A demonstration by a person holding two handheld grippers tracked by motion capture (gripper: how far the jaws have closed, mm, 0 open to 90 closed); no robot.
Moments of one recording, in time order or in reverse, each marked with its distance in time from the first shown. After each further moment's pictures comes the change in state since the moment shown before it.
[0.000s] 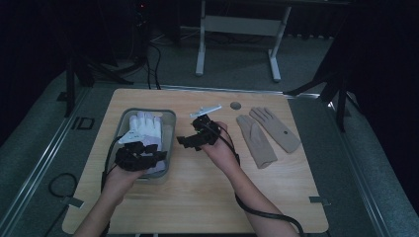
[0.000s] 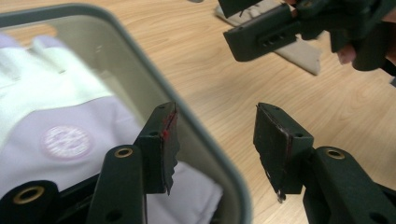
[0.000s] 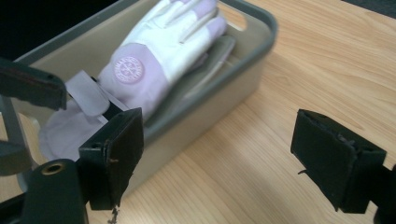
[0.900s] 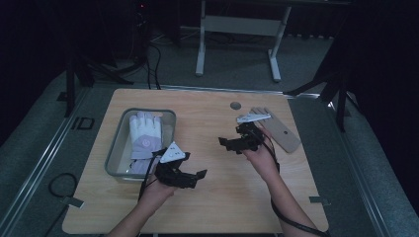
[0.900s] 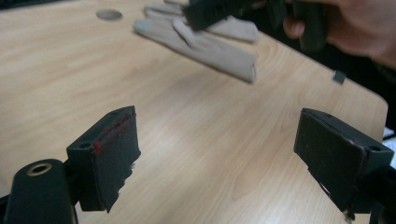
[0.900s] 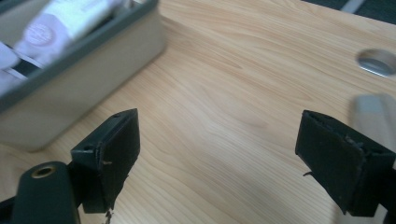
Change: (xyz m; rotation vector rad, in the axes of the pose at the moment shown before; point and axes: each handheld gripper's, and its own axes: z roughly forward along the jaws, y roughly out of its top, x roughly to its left) left arm -0.078 -0.011 0.063 -0.064 -0.127 0.119; right arm -0.076 -0.068 -0.071 -0.055 -0.139 0.079
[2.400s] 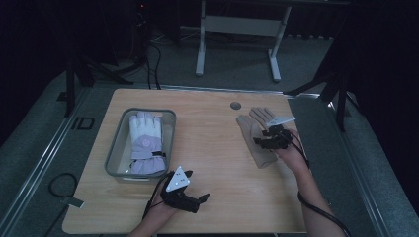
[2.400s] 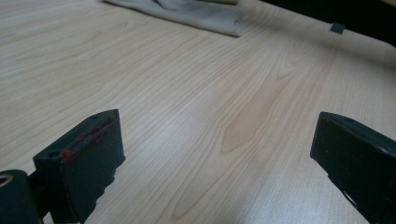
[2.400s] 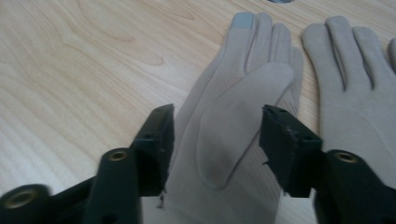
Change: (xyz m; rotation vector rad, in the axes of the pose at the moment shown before) left arm -0.013 -0.067 0.024 -0.035 -0.029 0.107; right arm -0.121 -0.056 0.000 0.104 -0.092 -0.102
